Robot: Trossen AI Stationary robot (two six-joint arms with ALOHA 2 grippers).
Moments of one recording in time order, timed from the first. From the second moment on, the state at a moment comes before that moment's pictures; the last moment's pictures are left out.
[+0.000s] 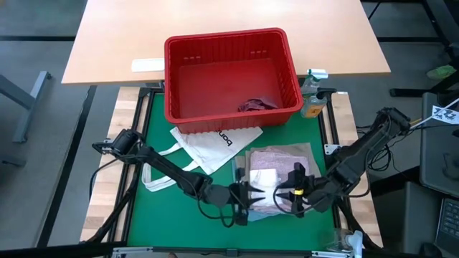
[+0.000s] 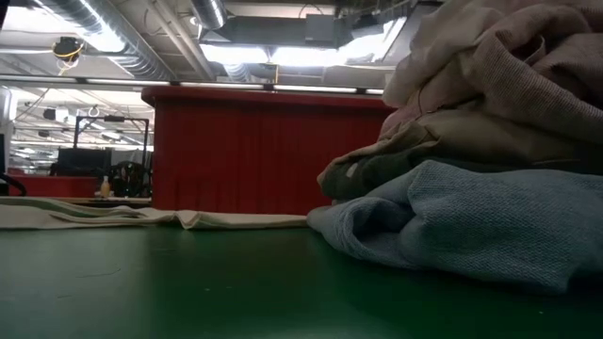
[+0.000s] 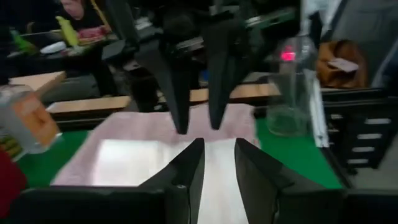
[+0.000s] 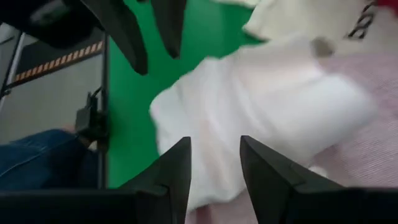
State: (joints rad) left arm -0.44 1.98 1.39 0.36 -0.53 -0.01; right arm 0.77 1.24 0.98 -0.57 0.49 0.88
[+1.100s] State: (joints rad) left arm -0.33 1.99 1.39 -0.02 -0.63 -0.25; right arm 0.65 1.35 0.98 -0.71 0.55 0.89
